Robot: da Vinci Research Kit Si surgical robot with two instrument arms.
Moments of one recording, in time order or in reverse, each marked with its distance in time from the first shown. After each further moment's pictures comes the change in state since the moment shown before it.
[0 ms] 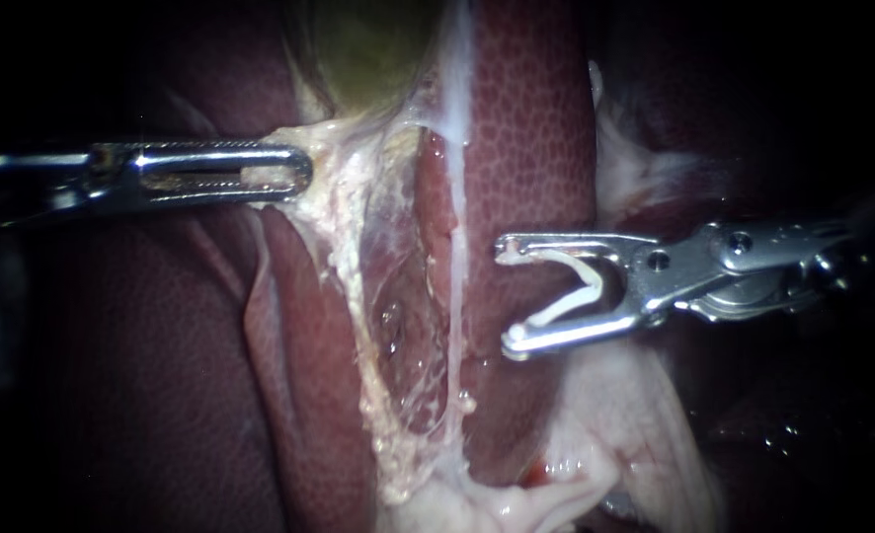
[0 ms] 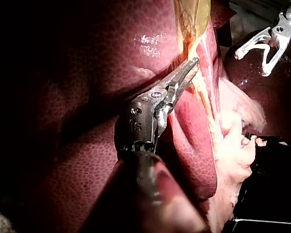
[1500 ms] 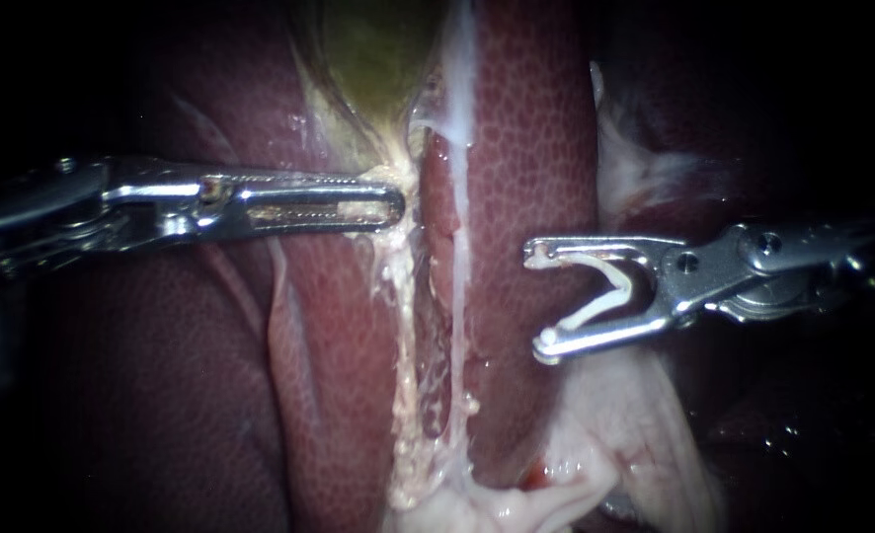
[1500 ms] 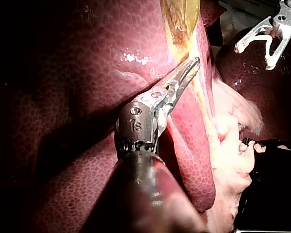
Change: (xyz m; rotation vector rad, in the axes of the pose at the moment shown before) right arm 0.001 0.000 -0.004 0.006 -0.002 0.006; left arm 0.005 0.001 0.008 0.073 0.010 0.030
